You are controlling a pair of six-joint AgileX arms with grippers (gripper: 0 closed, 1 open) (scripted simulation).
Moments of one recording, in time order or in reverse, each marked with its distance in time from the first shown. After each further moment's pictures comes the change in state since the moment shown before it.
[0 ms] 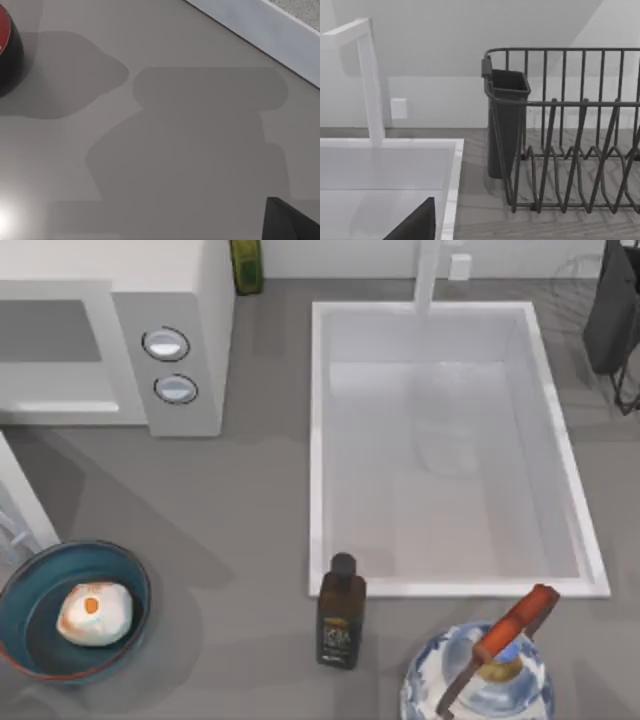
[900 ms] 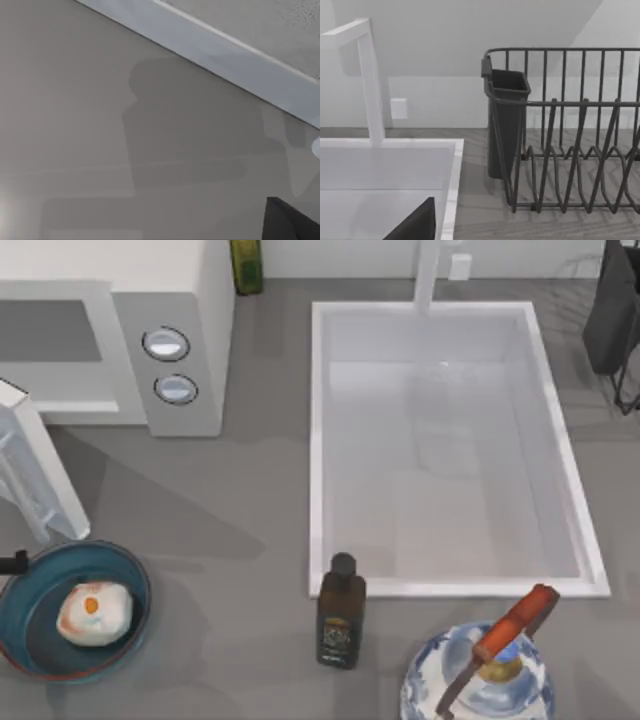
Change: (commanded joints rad) left arm -0.402 -0.178 -0.131 0.034 -0.258 -0.308; right arm 0.000 0.000 0.000 0.000 0.000 0.000
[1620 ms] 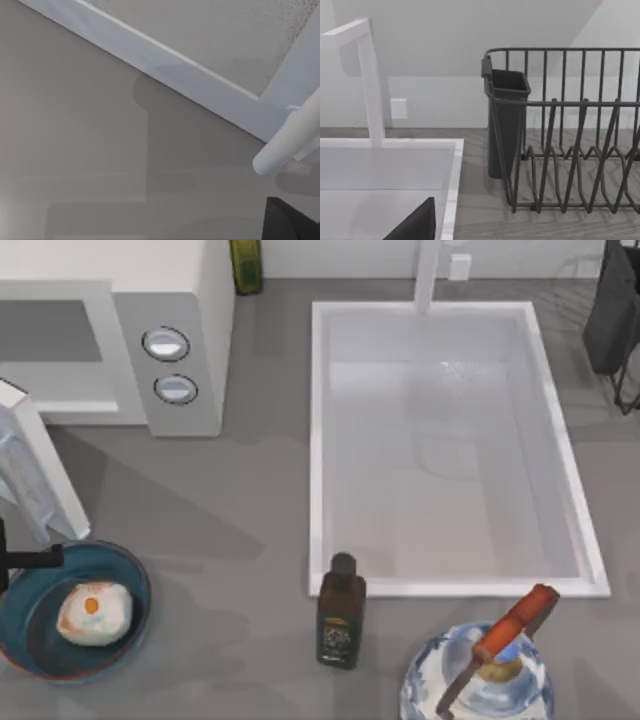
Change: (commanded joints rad) left arm -0.158 -0.032 -0.013 0.027 -0.119 -0.137; right arm 0.000 0.000 0.000 0.000 0.000 0.000
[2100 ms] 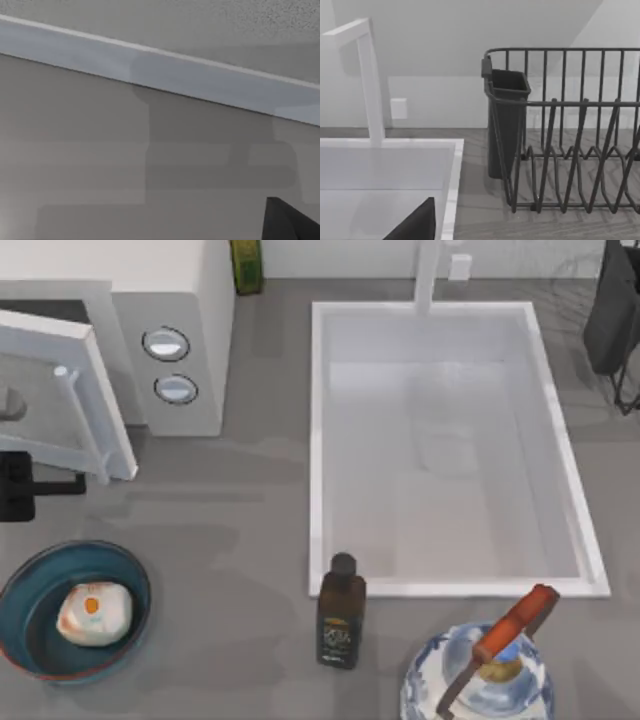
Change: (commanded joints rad) left arm -0.030 0.409 0.229 0.158 -0.018 -0.016; right arm 0.000 0.000 0.000 0.000 0.000 0.000
